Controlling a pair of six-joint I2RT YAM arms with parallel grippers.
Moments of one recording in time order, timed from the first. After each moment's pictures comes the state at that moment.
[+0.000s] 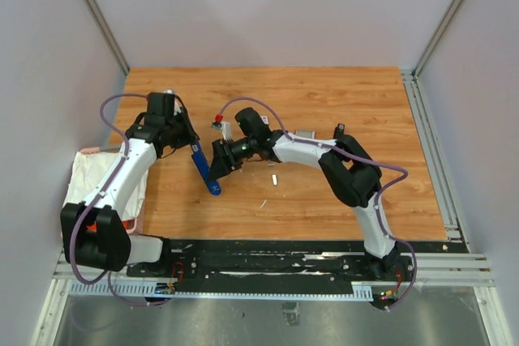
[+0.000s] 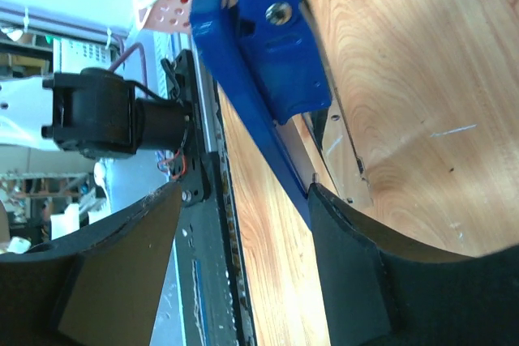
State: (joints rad) left arm -0.14 1.30 1.04 -0.54 0.04 -0.52; right arm 0.83 2.12 1.48 0.03 -0.90 0.47
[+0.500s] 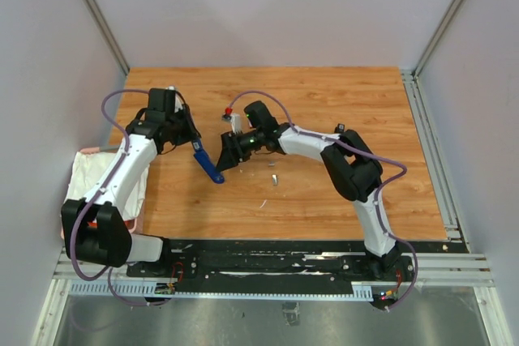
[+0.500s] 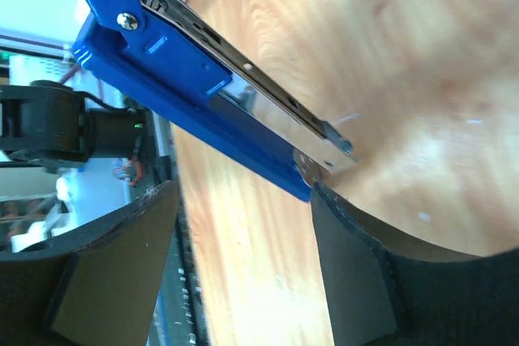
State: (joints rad) left arm -0.14 1.33 1.08 -0.57 0.05 -0.50; right arm 0.77 2.19 1.53 -0.01 -0.90 0.44
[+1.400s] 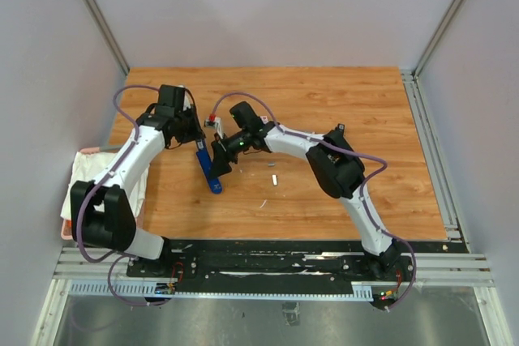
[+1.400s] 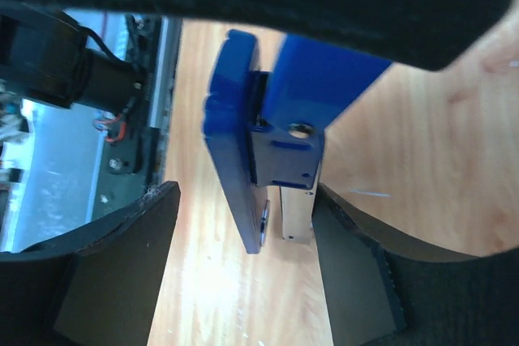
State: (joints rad) left arm -0.18 1.43 1.13 -0.55 0.04 -0.48; right arm 0.79 2.32 1.75 -0.14 -1.05 0.05
